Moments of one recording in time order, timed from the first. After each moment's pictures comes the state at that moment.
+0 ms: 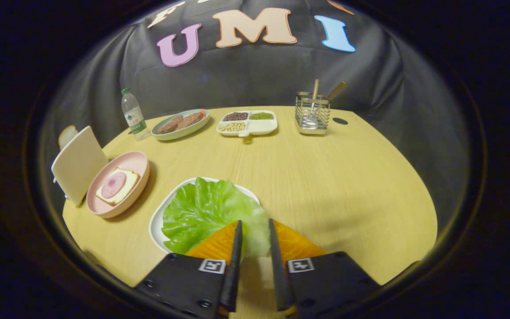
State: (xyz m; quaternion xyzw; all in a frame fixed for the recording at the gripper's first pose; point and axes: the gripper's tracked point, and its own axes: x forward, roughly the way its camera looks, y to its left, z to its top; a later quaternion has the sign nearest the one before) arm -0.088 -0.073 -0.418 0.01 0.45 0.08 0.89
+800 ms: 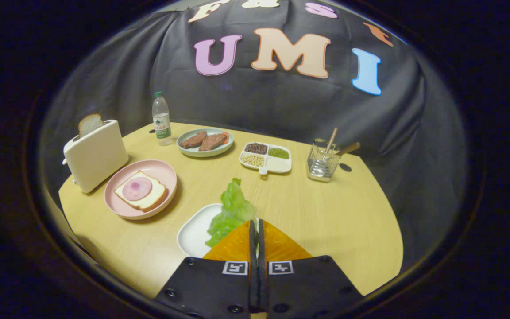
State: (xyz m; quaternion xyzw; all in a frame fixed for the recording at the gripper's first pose) arm -0.067 -0.044 -0.316 -0.06 0.37 0.15 0.92
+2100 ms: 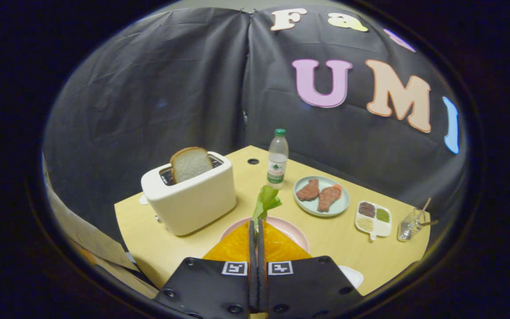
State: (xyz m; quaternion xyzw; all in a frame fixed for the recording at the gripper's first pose) arm -0.087 0.249 -0.220 -0.03 0.32 0.40 0.86
